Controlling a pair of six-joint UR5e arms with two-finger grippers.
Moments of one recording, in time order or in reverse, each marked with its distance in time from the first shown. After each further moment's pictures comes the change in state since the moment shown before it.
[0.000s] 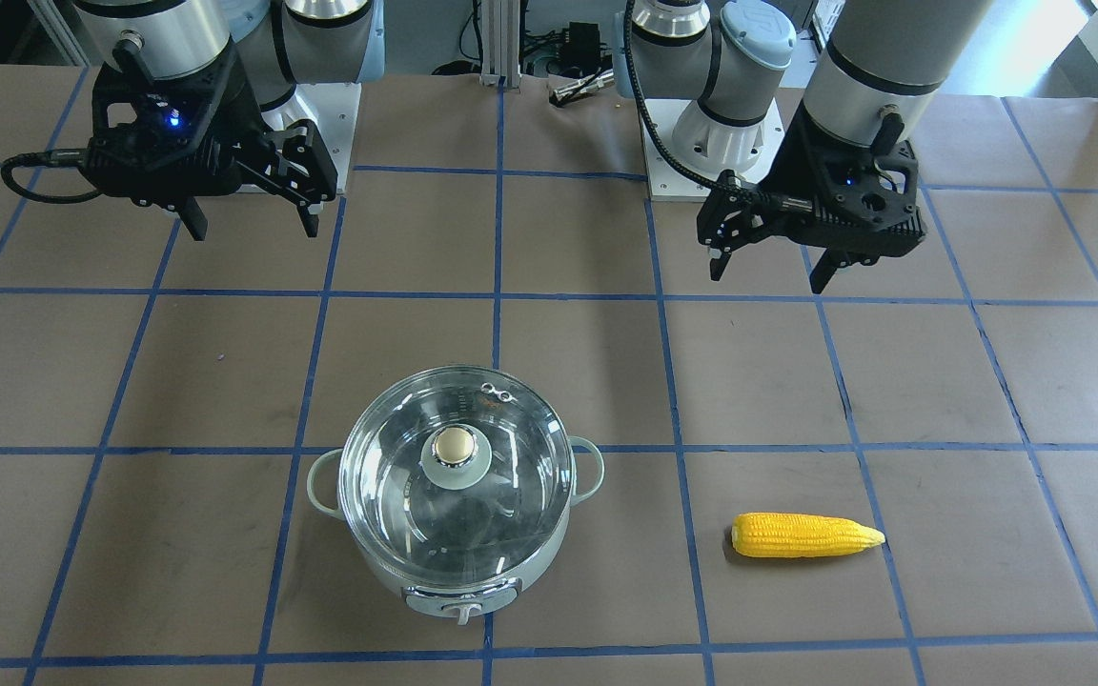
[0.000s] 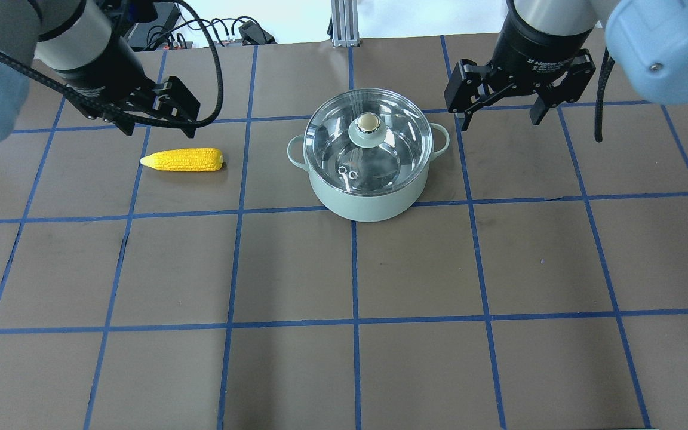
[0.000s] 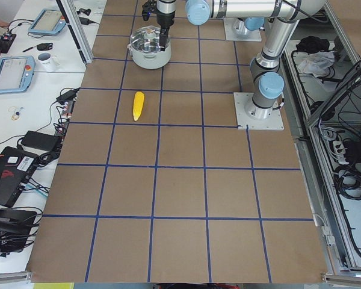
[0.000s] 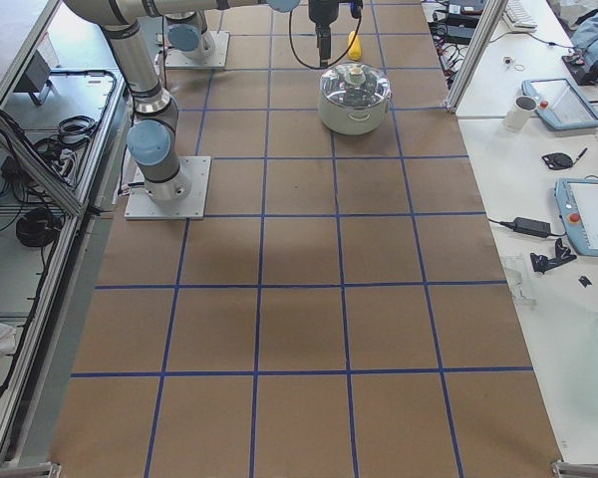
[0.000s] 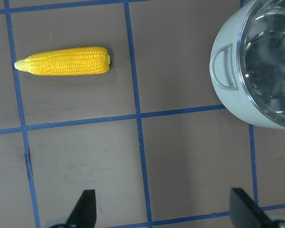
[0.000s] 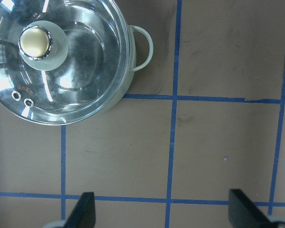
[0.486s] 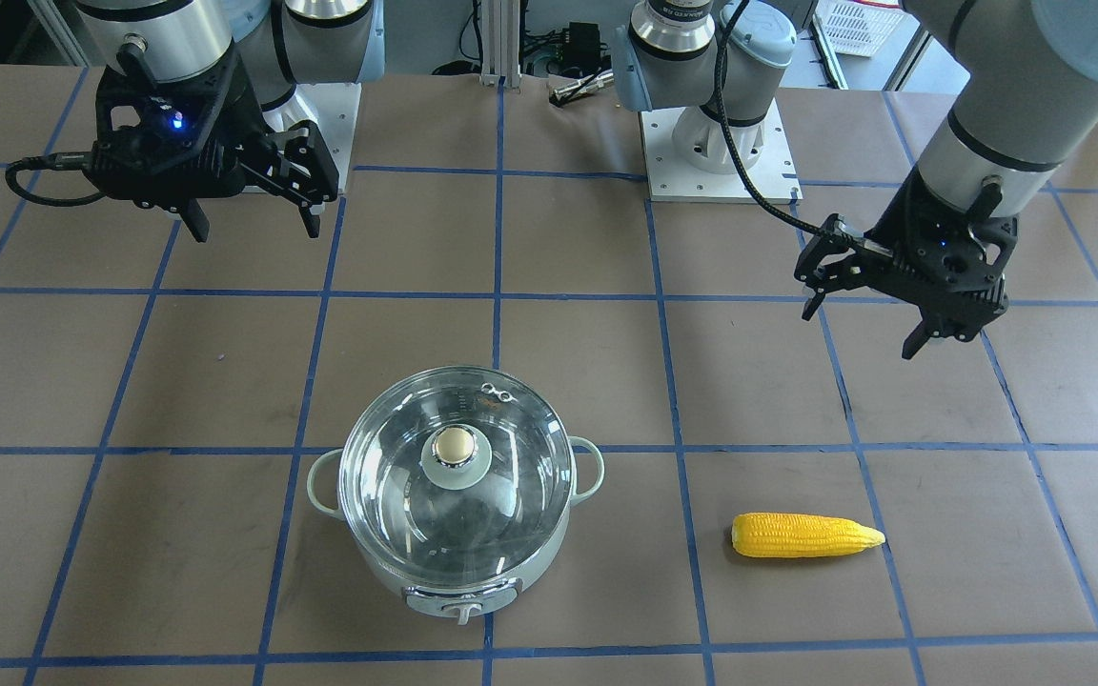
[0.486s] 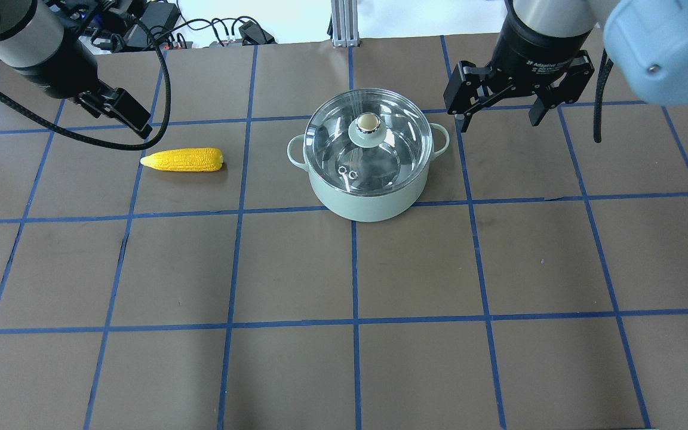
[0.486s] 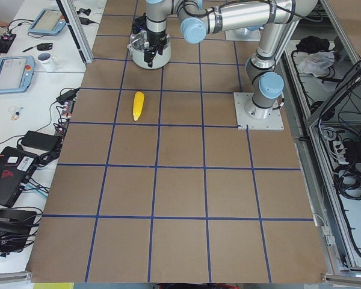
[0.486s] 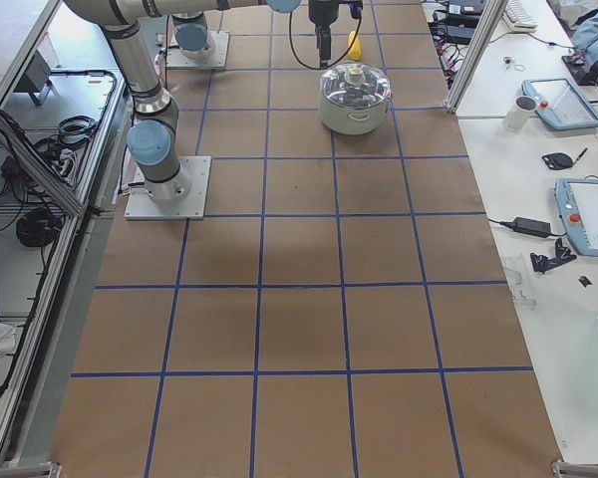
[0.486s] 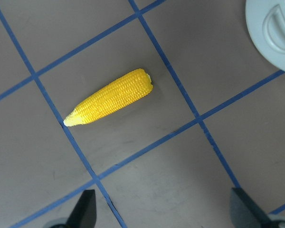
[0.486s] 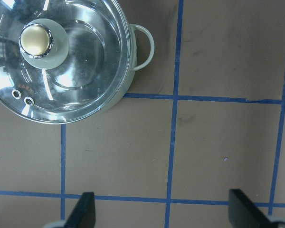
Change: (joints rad) left arm 0.142 -0.060 -0.008 0.080 -0.004 0.503; right arm 0.000 0.000 0.004 -0.002 0.001 -0.008
